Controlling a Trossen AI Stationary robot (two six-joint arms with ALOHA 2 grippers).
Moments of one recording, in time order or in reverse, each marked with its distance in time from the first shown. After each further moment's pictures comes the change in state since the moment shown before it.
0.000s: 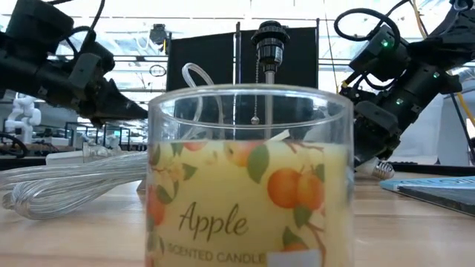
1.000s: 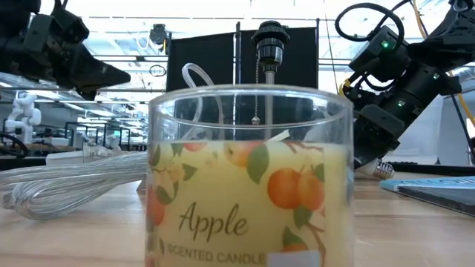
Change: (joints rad) left arm -0.088 -0.669 0.000 -0.498 0.042 0.175; right arm 0.015 0.029 -0.002 0.010 -0.004 -0.103
